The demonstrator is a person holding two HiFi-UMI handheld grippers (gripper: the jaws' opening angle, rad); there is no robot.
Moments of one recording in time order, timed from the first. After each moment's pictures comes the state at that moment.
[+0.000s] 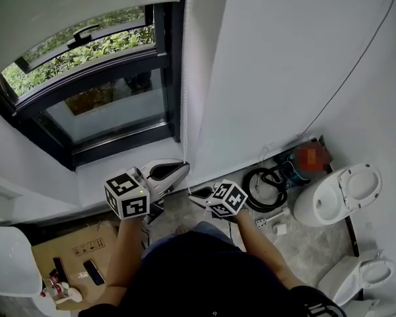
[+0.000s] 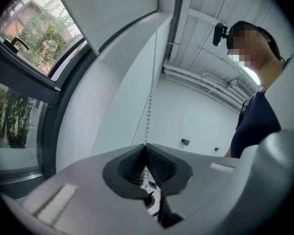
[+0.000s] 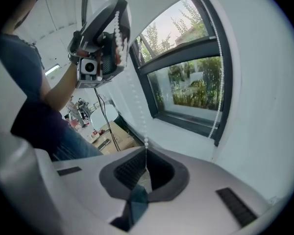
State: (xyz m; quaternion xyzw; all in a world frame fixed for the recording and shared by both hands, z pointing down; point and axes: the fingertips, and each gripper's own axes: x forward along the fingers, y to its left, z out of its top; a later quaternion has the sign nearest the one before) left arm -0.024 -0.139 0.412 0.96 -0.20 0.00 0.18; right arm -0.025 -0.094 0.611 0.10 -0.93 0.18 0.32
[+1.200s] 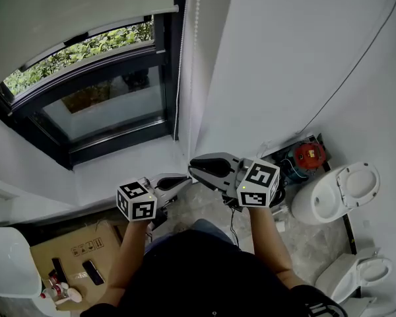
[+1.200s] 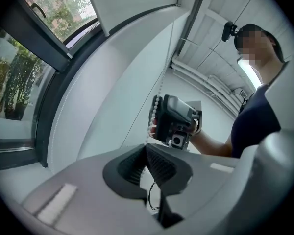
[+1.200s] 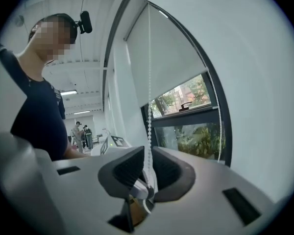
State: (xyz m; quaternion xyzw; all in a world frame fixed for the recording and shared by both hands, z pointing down) left arm -0.014 -0.126 0.489 0.95 -0.17 0.01 0.27; right arm -0.027 -0.134 0.402 0.11 -0.99 0.11 0.06
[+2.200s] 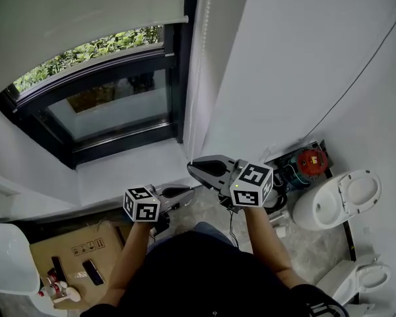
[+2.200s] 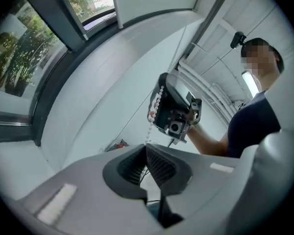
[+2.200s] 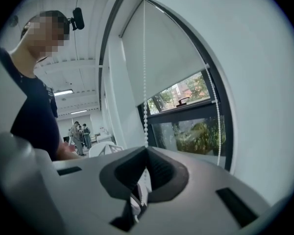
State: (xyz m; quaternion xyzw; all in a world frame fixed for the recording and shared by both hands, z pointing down) left arm -0.018 -0.112 0.532 0.93 -0.14 0.00 0.34; right arm -0.048 -0.148 0.417 0.12 -0.98 0.13 0.07
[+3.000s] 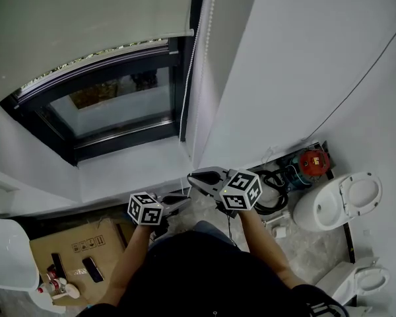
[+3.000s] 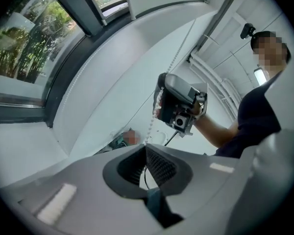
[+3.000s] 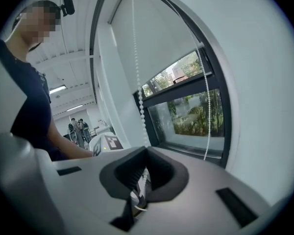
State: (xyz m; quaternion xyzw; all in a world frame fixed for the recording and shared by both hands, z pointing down) left arm -0.028 -0.094 0.613 0.91 -0.16 0.06 0.38; right arm -0.051 -0.142 0.504 0.13 -0.97 0.17 0.14
